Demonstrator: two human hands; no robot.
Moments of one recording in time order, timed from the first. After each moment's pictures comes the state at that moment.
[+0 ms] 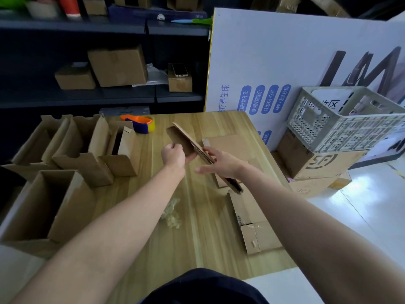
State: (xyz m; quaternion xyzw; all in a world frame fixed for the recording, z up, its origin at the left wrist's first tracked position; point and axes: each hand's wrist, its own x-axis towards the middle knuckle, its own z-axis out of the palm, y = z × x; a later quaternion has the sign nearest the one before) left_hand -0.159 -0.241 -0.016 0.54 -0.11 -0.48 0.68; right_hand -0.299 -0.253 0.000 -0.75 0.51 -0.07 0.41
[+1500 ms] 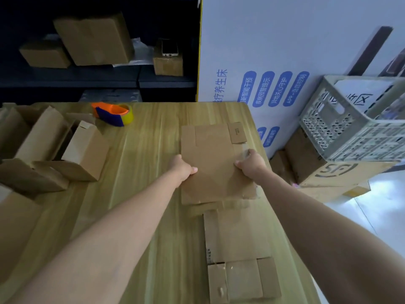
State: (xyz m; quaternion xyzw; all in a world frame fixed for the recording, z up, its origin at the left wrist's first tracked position) left_hand -0.227 -0.366 -0.118 0.78 -0.30 -0.46 0.30; right_hand -0.426 -0.426 -0.095 -0.59 0.71 -0.11 0.37
